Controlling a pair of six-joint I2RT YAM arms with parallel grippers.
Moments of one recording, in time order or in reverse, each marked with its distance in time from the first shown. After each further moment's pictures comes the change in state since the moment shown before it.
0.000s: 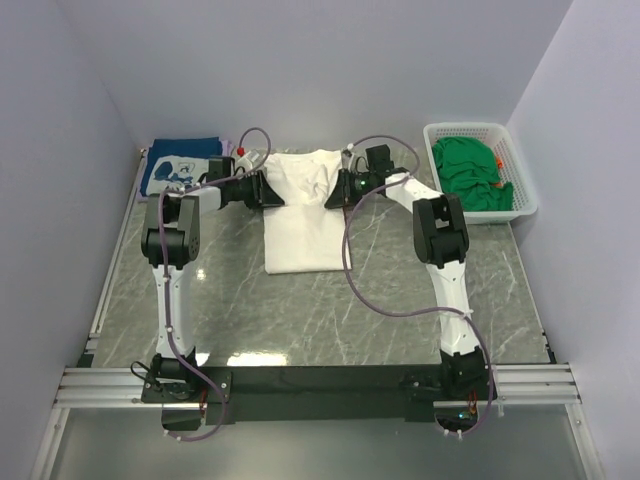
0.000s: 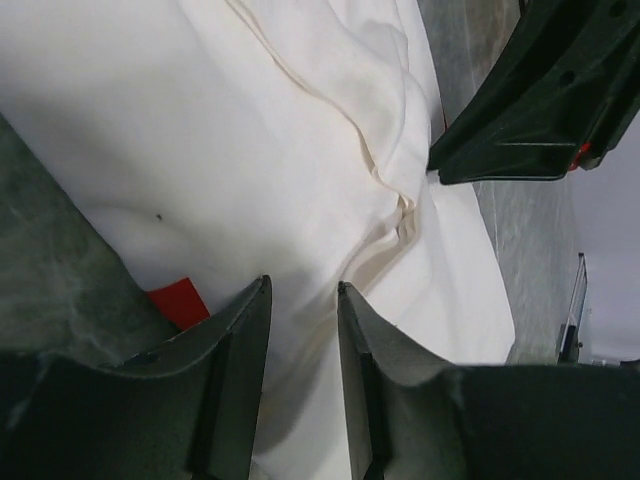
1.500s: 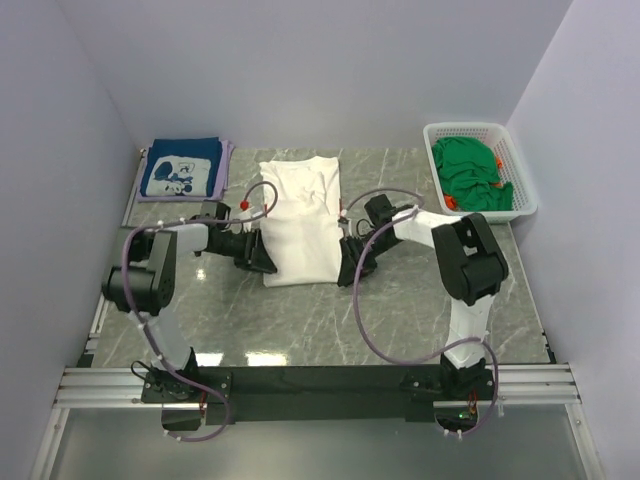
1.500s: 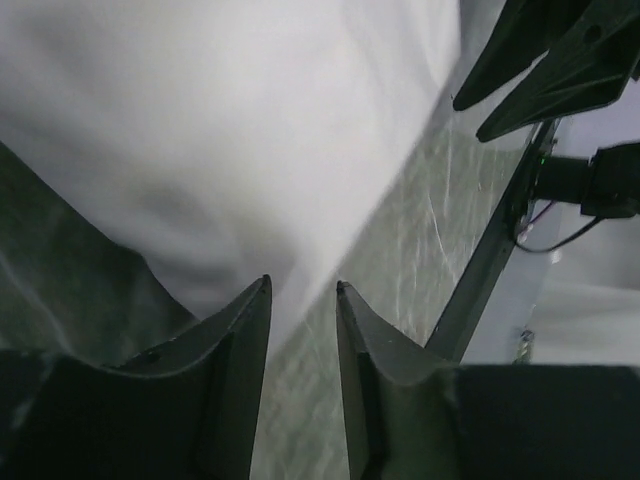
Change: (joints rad) left arm -0.041 -0.494 -0.649 -0.310 0.051 0.263; right arm 0.112 -0.513 -0.764 -0.250 -0.004 -0.207
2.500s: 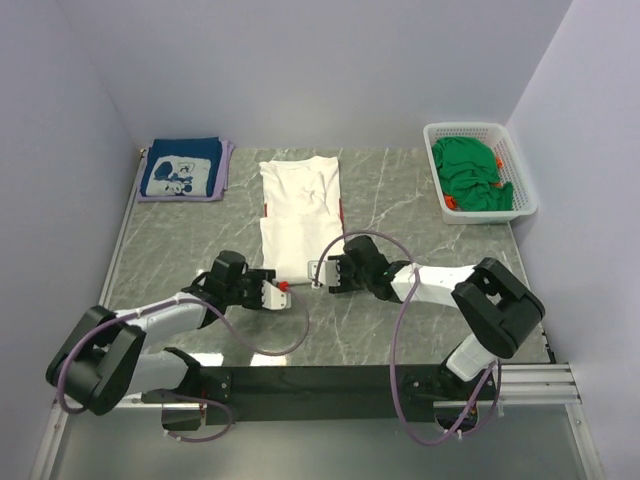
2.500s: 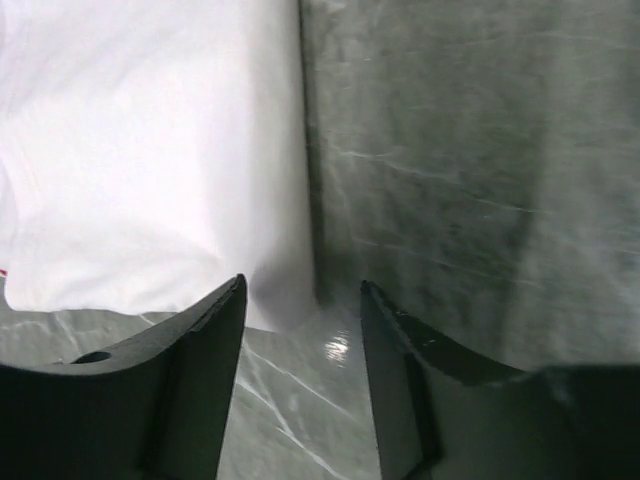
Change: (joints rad) left arm -0.367 -0.624 -0.594 0.415 -0.541 1.145; right arm 0.352 -0.396 -0.500 0.659 0.796 -0.990
